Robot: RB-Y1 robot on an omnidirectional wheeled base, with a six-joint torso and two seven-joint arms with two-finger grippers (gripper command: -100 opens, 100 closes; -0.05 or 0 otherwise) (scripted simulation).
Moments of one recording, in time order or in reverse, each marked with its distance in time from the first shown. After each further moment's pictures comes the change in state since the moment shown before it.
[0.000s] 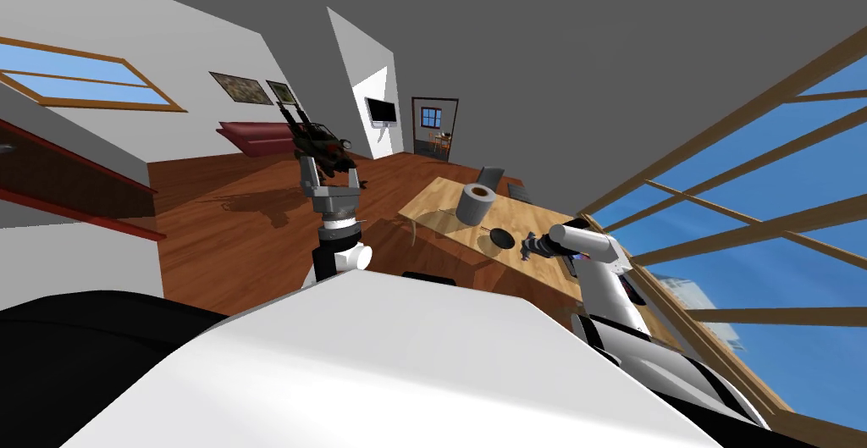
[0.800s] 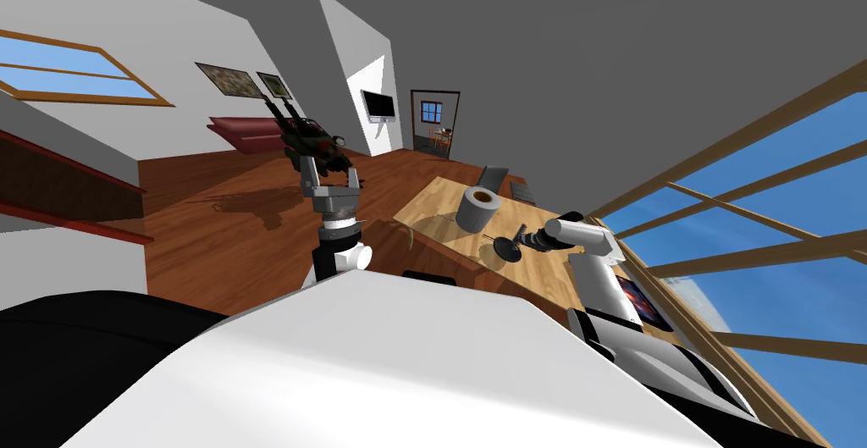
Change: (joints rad) left arm 0.000 0.000 0.000 0.000 0.000 0.000 0.000; right arm -0.040 0.000 0.038 -0.047 0.002 0.041 -0.035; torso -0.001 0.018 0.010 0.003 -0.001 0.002
